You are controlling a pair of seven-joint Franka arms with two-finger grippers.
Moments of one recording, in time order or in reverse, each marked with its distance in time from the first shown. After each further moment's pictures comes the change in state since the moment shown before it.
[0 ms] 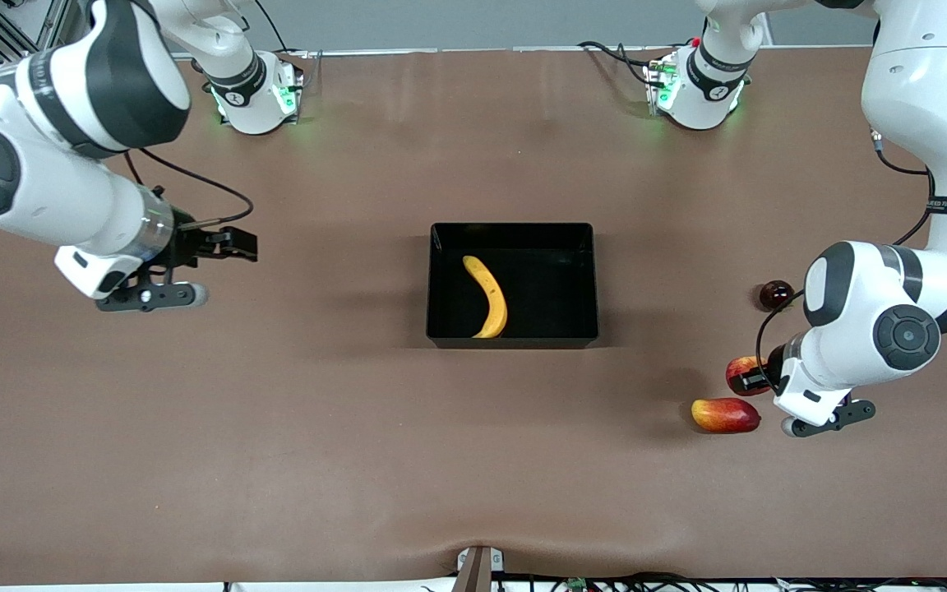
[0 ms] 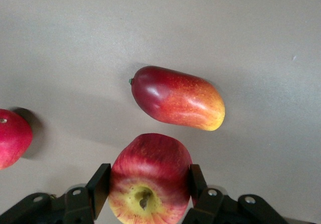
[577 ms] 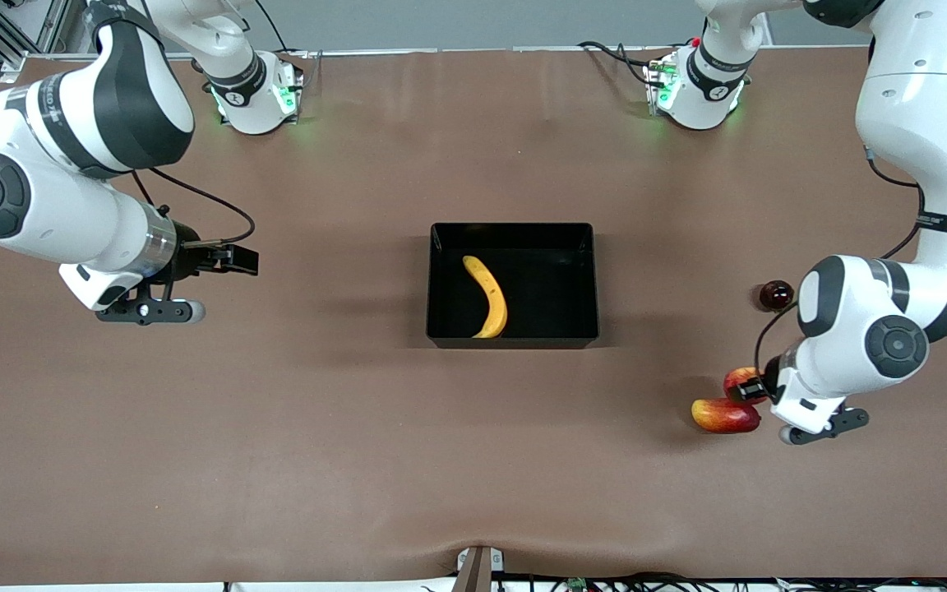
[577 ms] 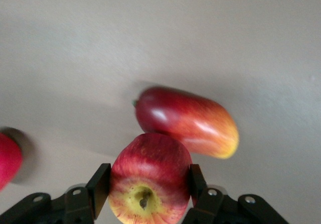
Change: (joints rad) left arm 0.000 0.053 0.047 0.012 0.005 0.103 0.014; right arm 0.001 0.030 0.003 -0.003 0.000 0.027 0.071
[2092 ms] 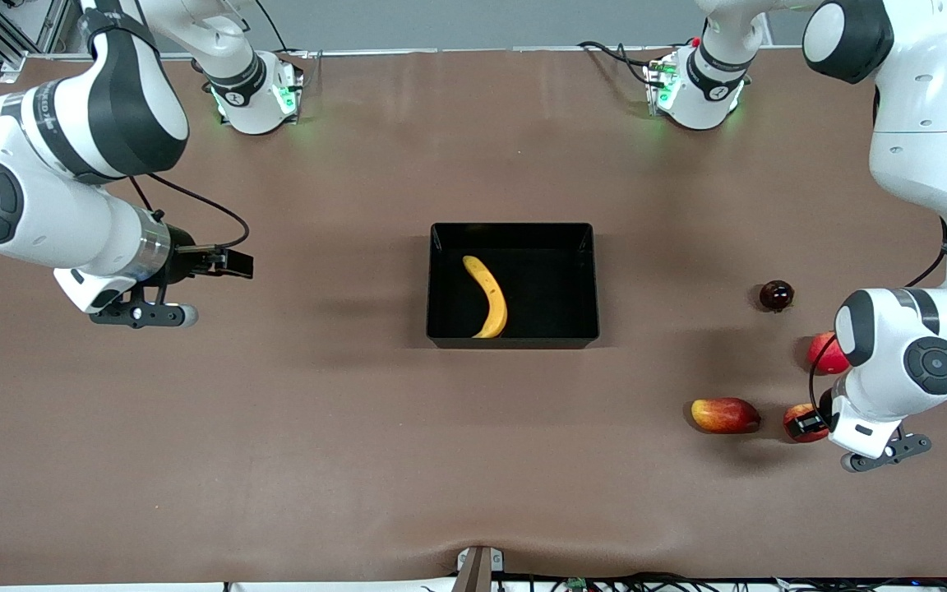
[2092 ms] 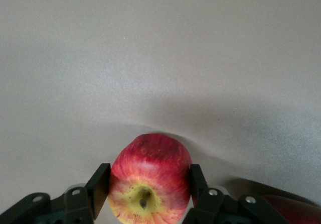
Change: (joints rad) left arm 0.014 0.159 0.128 0.116 0.067 0.181 0.071; right arm -0.013 0.000 -0.004 -0.013 0.000 0.009 0.004
